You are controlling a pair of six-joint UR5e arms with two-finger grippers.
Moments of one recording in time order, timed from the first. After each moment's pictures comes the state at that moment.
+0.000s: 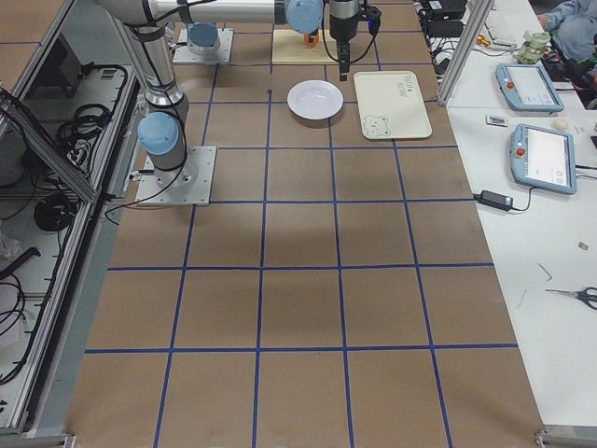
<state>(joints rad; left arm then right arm) -1.28 -1.87 -1.97 -1.11 1.50 0.18 1.60 -1.46 1.49 -1.69 -1.60 0.04</state>
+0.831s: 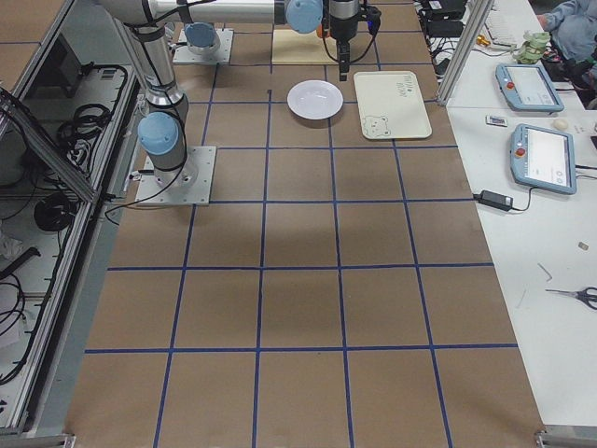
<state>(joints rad) -1.36 -1.86 -1.80 -1.16 1.49 -0.02 1.60 -1.46 1.49 -1.69 -1.60 0.04</state>
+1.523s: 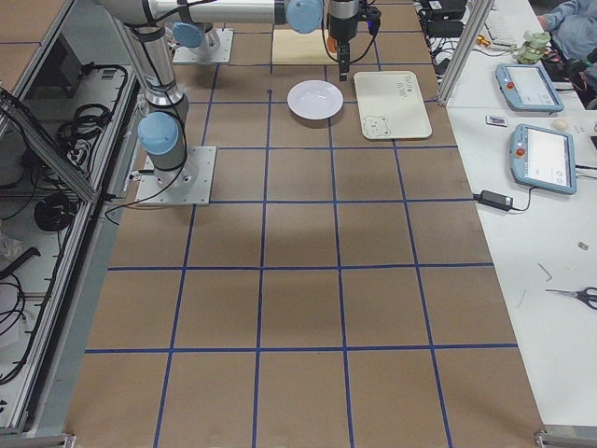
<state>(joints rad) -1.68 -1.91 -1.68 -1.14 1.33 -0.40 1.60 -1.46 1.49 -1.69 -1.60 0.04</state>
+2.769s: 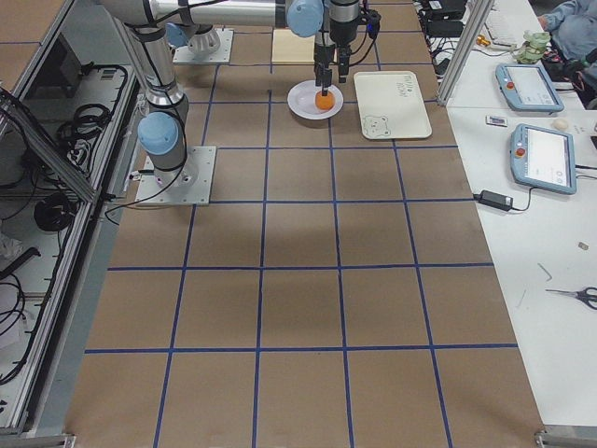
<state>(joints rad) -1.92 -2.01 -1.71 -0.92 1.28 -0.57 1.59 -1.46 1.51 -1.70 -1.54 0.04</state>
